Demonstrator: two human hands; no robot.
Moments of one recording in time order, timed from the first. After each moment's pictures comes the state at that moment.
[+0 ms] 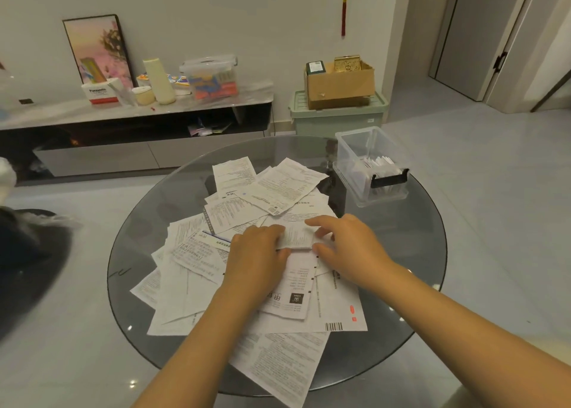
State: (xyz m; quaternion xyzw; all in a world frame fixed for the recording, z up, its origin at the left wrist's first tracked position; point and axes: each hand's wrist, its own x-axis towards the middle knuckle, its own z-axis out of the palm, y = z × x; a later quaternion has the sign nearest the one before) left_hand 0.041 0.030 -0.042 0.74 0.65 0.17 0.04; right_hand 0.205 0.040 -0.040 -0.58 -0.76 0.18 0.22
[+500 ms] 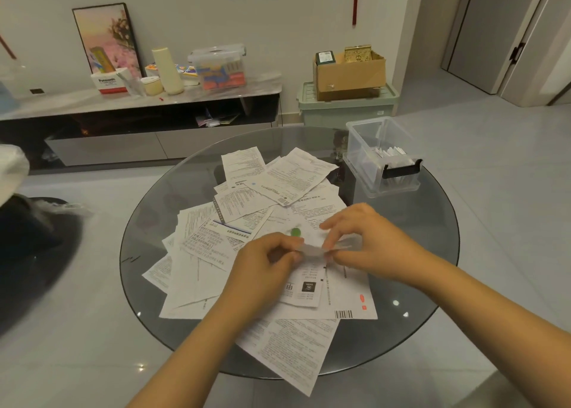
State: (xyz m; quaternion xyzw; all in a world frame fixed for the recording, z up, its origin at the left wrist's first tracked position) left_hand 0.029 -0.011 -0.045 0.64 0.58 0.37 0.33; right_hand 0.222 0.026 -0.026 -0.48 -0.81 0.26 0.21
